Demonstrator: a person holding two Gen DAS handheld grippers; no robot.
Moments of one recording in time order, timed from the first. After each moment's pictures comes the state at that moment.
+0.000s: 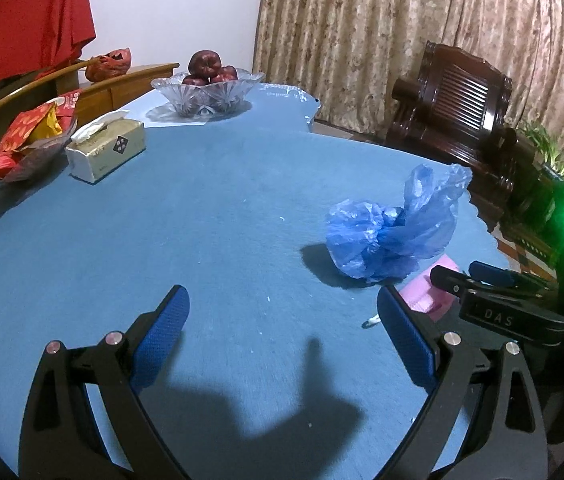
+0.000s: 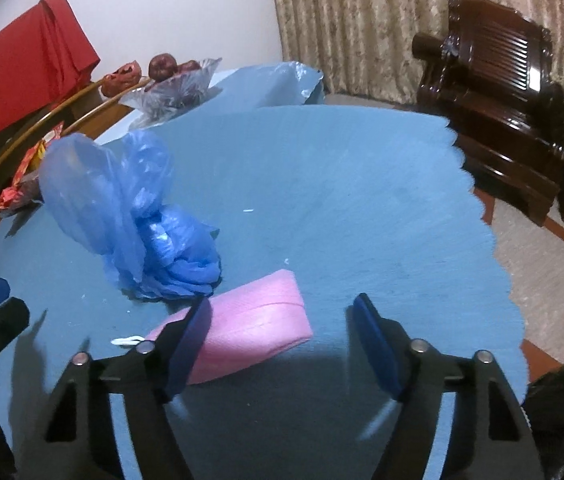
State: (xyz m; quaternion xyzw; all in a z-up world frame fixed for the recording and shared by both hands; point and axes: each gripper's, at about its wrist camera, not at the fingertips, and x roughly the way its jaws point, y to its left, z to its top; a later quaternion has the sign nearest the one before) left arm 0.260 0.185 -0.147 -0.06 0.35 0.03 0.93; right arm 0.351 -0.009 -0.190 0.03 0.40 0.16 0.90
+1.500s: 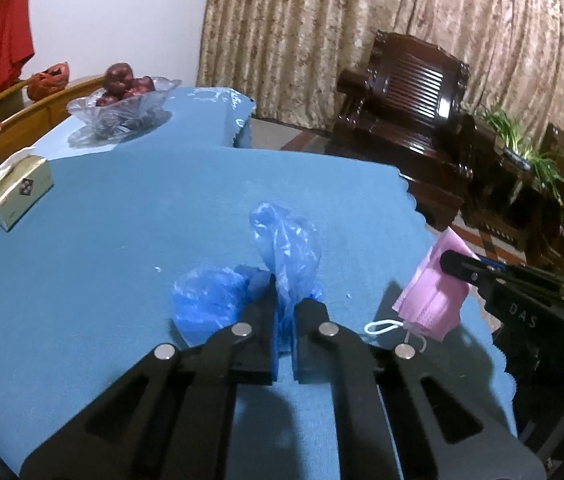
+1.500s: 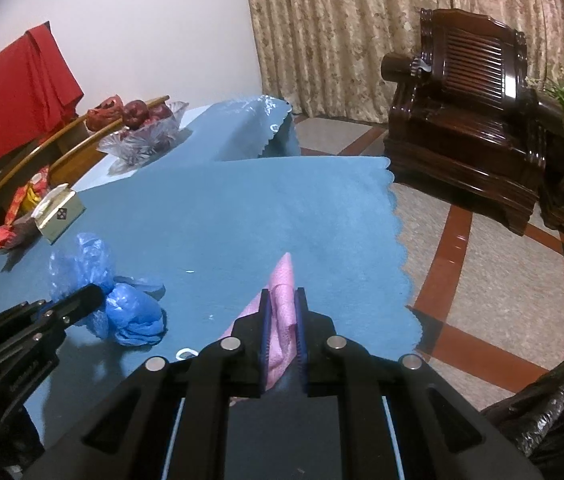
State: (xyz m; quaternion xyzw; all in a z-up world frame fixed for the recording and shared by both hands) left arm 0.322 0.111 -0.141 -0.05 0.34 -0.05 0.94; right arm 0.356 -0.075 -0.145 0.05 0.35 0.14 0.92
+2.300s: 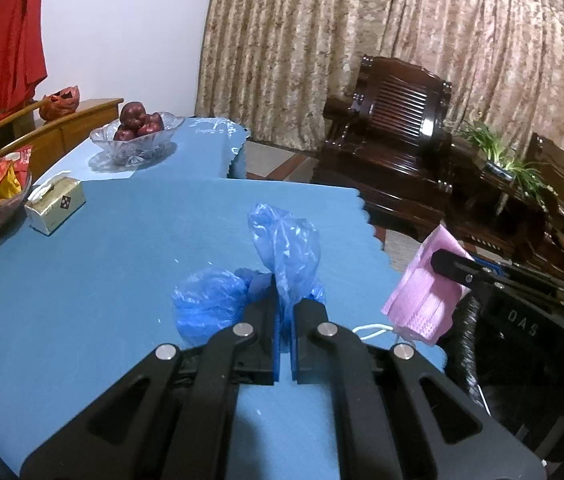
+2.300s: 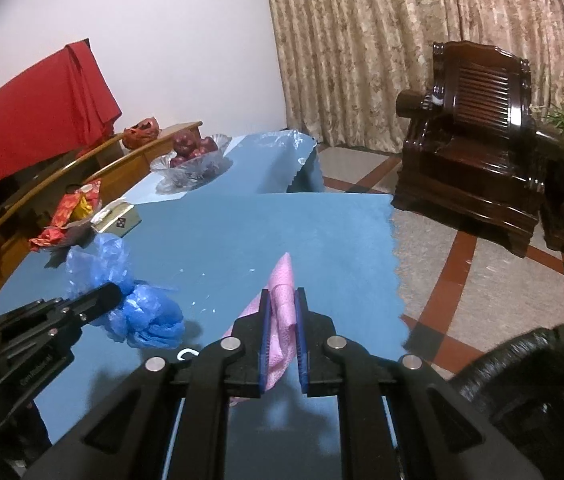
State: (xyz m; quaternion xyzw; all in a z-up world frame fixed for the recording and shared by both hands) left arm 0.221 0.088 -0.070 -0.05 0.31 -0.06 0.95; right arm 0.249 -0.089 -0.075 0.05 0.30 0.17 0.94
